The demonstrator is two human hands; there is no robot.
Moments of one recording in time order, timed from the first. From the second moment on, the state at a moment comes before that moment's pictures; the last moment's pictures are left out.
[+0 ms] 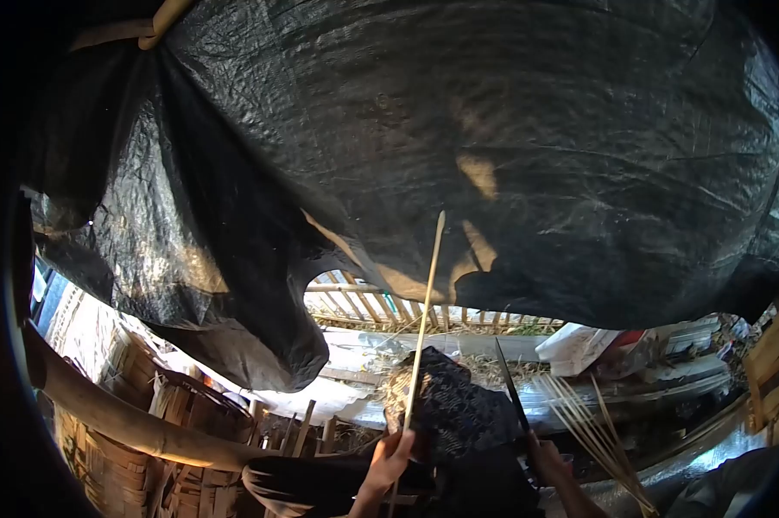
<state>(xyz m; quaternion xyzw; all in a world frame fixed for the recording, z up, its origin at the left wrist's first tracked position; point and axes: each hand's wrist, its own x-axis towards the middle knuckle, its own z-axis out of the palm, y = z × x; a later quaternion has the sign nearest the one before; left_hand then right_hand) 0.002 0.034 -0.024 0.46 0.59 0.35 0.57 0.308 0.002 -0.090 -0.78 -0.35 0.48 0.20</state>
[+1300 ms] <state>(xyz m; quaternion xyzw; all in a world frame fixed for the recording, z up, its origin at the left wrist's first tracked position) -0.008 -0.033 0.009 0.42 0.63 0.41 0.50 0.278 -0.001 -0.071 -0.80 -0.23 0.52 0.20</state>
